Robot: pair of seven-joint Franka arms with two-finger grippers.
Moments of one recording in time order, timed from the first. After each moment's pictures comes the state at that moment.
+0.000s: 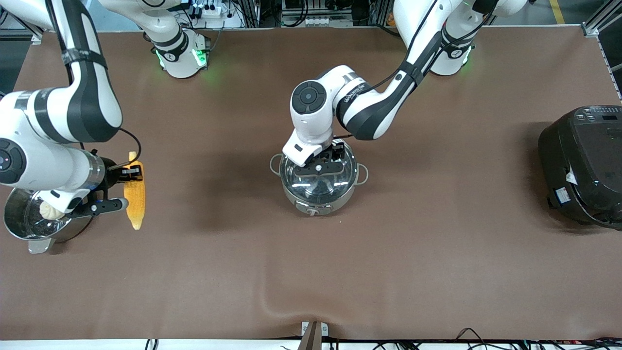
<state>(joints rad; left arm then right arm) -0.67 0.65 -0.19 -1.36 0.15 1.95 -0.98 0.13 0.34 -0.03 -1.53 0.01 1.62 -0.08</state>
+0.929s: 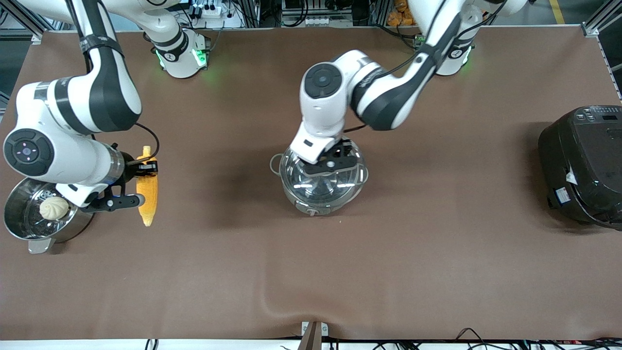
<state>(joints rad) -0.60 0.54 -0.18 -1.33 0.15 1.90 -1.01 0.21 0.34 -0.03 -1.50 0.00 1.58 0.07</state>
